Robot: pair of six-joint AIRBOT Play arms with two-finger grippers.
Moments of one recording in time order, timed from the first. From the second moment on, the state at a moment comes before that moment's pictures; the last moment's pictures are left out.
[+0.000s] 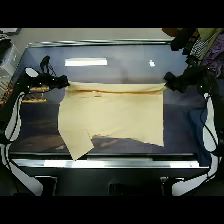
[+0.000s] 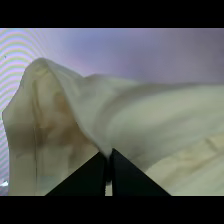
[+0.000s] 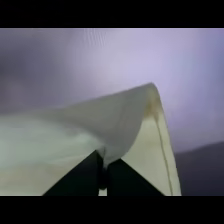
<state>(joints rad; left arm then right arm) 0.07 -1.96 1.82 0.98 -1.02 -1.32 -0.15 -1.77 1.67 1.92 -1.03 -1.37</state>
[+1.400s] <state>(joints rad) 0.16 -1.98 1.82 1.11 -1.49 -1.47 -0.11 -1.87 1.67 1.78 -1.45 -1.32</state>
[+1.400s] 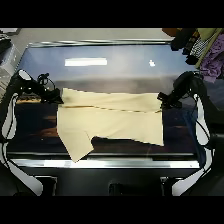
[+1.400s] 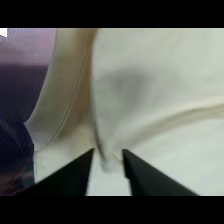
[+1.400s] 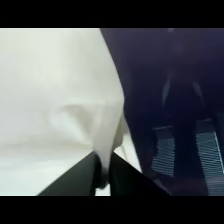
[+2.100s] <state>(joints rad) 0.43 -1.58 1.38 1.00 -1.51 -1.39 -0.33 -1.54 1.47 1.88 -1.50 -1.59</state>
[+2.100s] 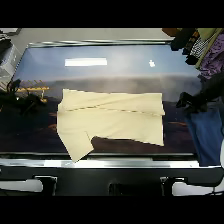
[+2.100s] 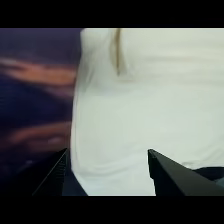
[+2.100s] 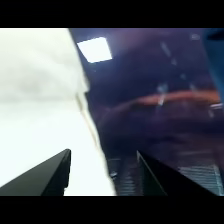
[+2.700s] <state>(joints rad) 0.48 -1.16 0.53 0.82 -1.27 -1.30 -0.40 -1.32 1.28 2.13 -1.52 -1.66</state>
